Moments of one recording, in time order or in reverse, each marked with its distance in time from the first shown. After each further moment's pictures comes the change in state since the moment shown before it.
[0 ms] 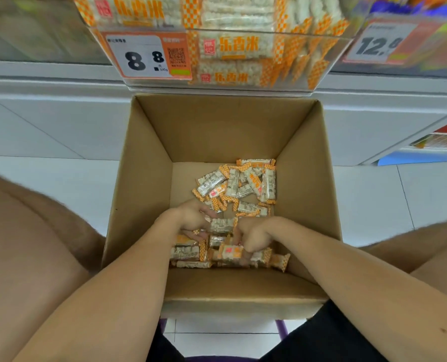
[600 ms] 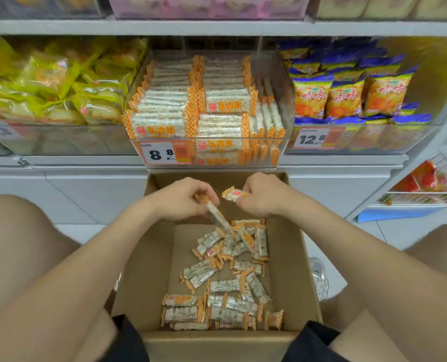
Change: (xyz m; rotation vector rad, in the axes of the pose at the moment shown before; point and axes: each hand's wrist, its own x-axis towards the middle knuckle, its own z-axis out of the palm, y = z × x) left_hand -0.178 0.141 -0.072 0.445 0.297 0.653; right_hand -0.199 -0.055 -0.114 0.132 0.870 0.081
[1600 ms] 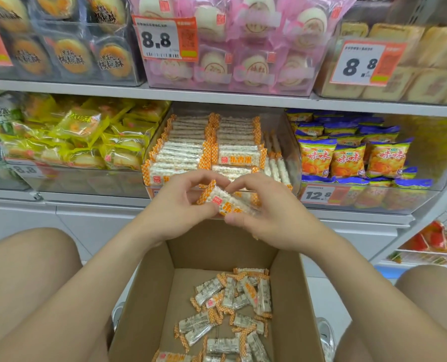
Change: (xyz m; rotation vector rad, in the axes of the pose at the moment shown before) left_hand -0.030 0.059 -0.051 -0.332 0.474 0.334; right_hand -0.011 -0.014 -0.055 0.156 0.432 -0.593
